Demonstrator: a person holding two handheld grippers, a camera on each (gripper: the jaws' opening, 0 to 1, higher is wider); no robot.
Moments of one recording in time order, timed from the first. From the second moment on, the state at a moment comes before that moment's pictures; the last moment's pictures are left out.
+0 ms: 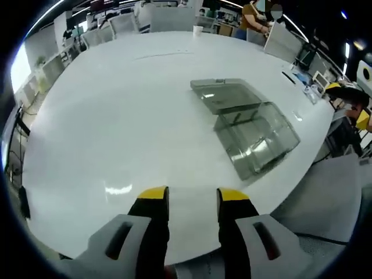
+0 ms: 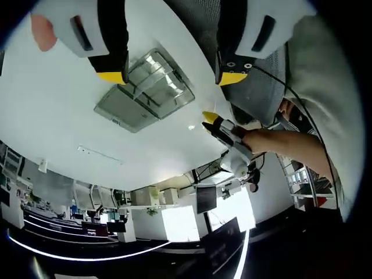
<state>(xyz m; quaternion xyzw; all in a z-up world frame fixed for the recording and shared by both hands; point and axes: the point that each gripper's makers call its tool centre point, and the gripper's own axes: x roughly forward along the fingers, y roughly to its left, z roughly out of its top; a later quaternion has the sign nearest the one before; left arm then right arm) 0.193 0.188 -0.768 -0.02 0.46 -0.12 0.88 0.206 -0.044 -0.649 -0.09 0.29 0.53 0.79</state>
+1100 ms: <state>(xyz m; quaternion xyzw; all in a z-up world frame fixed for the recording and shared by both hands) 0.177 0.081 -0.635 -0.09 0.31 -0.32 0.89 0.187 -0.013 -0.607 -0.03 0.27 0.62 0.74</state>
